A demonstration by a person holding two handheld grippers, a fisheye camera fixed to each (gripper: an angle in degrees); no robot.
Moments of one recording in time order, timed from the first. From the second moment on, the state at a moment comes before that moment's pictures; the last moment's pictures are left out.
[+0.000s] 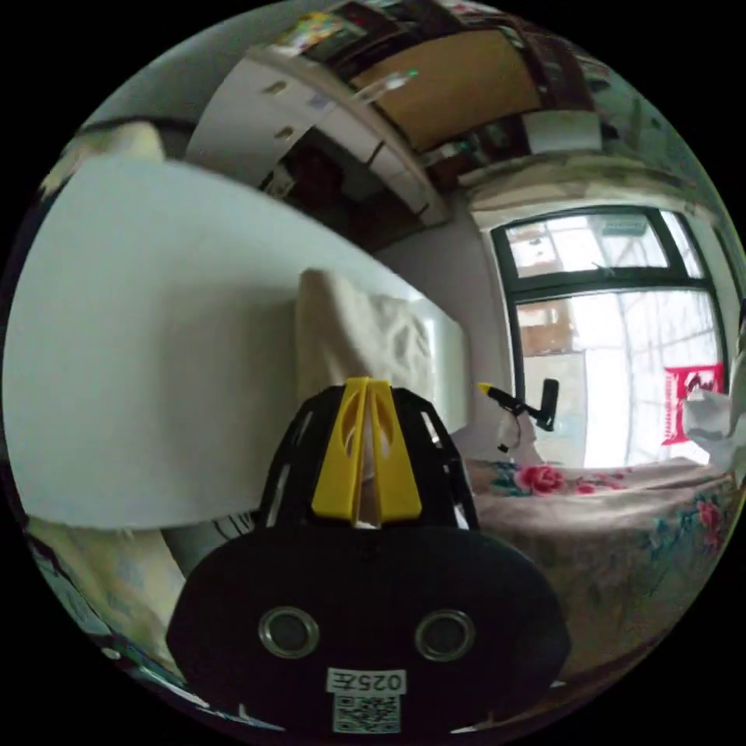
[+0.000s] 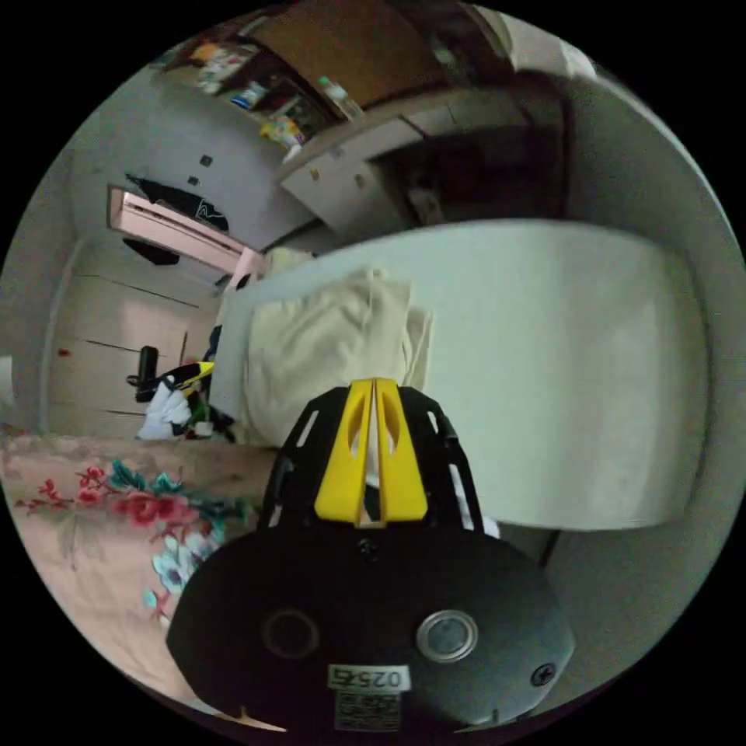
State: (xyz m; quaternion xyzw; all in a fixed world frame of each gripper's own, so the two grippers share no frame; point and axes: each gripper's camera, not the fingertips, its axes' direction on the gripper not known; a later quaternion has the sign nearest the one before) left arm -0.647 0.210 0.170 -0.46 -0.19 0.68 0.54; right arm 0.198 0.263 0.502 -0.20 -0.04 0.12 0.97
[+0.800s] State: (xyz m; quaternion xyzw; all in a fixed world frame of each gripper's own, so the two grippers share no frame) left arm -0.871 0.307 0.169 -0.34 -0.34 0.81 0.33; right arm 0.007 0.348 0.698 -0.27 0.05 -0.12 0.95
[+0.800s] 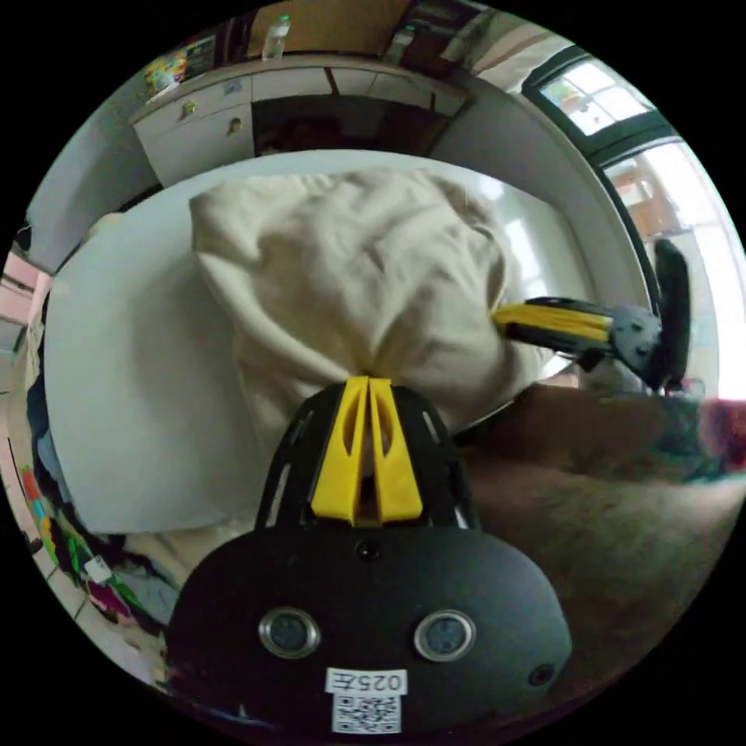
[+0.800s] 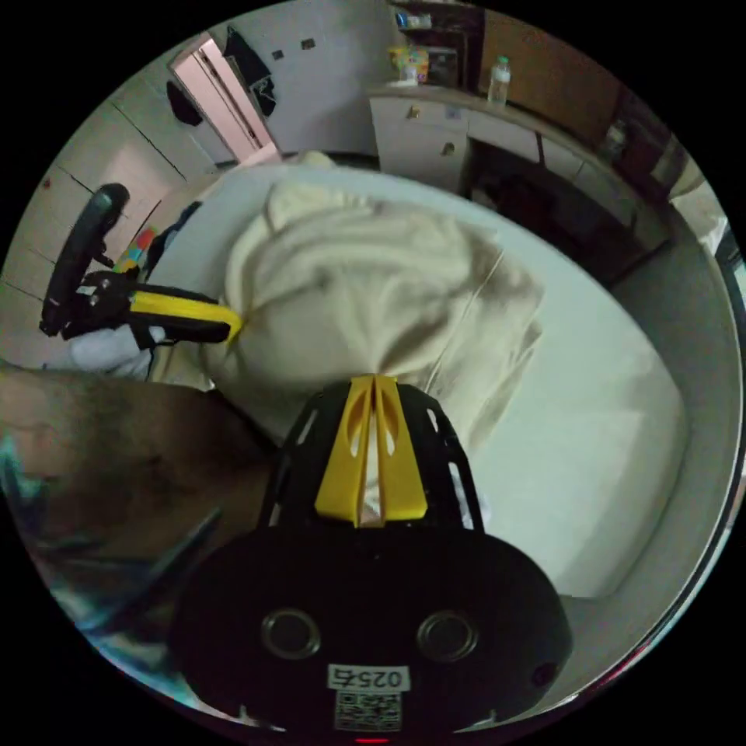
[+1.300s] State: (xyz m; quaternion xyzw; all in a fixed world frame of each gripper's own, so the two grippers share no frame) left arm -0.700 0.288 0.254 -0.29 -0.34 0.79 0.42; right arm 0.108 0.229 0.764 -0.22 0.10 -0.07 0.97
